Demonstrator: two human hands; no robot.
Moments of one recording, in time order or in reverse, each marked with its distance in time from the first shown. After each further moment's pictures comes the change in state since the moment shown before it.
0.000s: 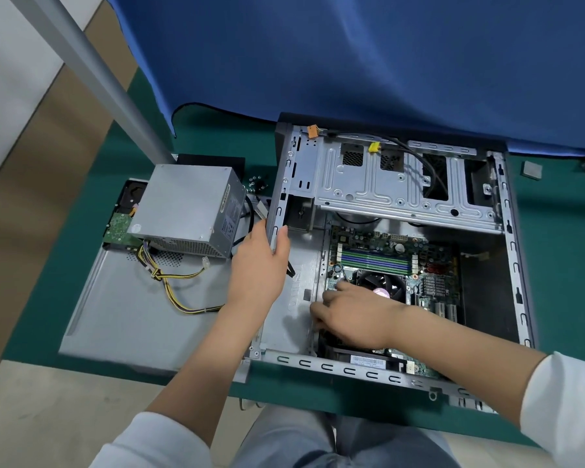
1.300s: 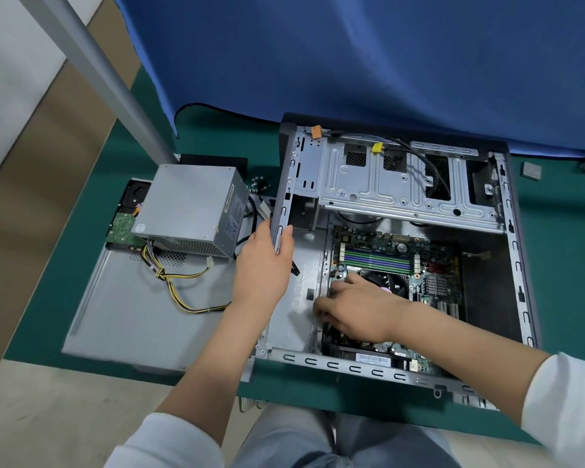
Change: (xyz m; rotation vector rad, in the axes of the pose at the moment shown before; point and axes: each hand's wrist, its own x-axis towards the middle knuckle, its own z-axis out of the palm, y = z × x) left_hand 0.003 -0.008 0.004 -0.054 0.007 0.001; right_hand 0.002 0.003 -0.001 0.072 0.008 0.092
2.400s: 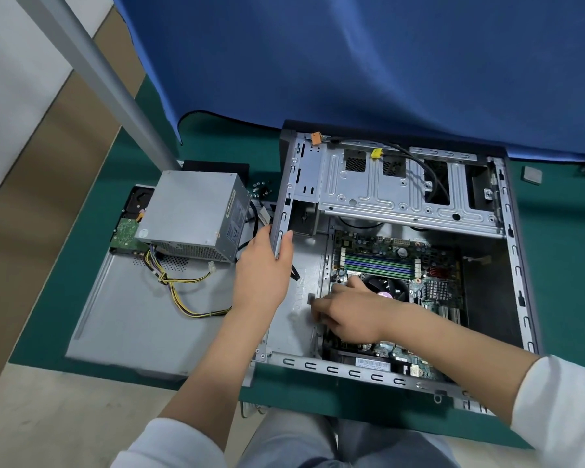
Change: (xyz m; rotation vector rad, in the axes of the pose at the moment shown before) left_hand -0.002 0.001 0.000 -0.019 0.015 0.009; right_hand 0.010 -0.001 -0.002 0.213 -0.126 0.112
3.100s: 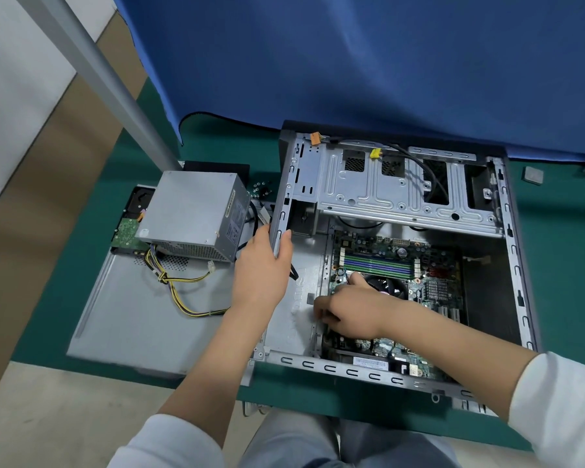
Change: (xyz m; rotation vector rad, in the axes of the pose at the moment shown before) left_hand 0.000 0.000 0.001 0.057 0.016 -0.009; right_hand 0.001 0.004 0.000 -0.066 0.007 0.028
